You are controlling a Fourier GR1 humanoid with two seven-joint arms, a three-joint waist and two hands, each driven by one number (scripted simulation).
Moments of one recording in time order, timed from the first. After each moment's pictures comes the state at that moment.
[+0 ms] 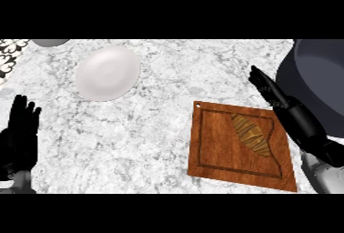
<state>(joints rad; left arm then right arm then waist) 0.00 0.39 0.01 -1.53 0.39 0.42 -0.03 -0.25 -0.49 0.27 -1.63 -0.20 0.06 -0.16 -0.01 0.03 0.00</state>
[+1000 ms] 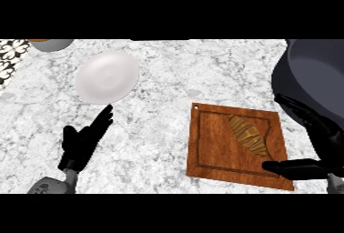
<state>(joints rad) -0.09 0.36 -0.32 -1.39 0.28 0.09 0.10 -0.05 -0.52 0.14 -1.64 -0.15 0.06 -0.51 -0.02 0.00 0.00</state>
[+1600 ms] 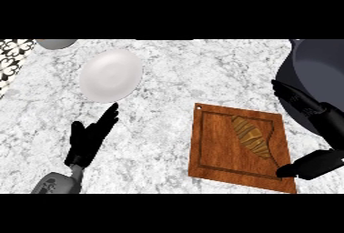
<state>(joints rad) -0.13 0.33 -0.32 -1.36 0.25 0.06 0.12 -0.14 -0.65 0.15 -1.73 -0.24 0.21 0.05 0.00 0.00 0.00</state>
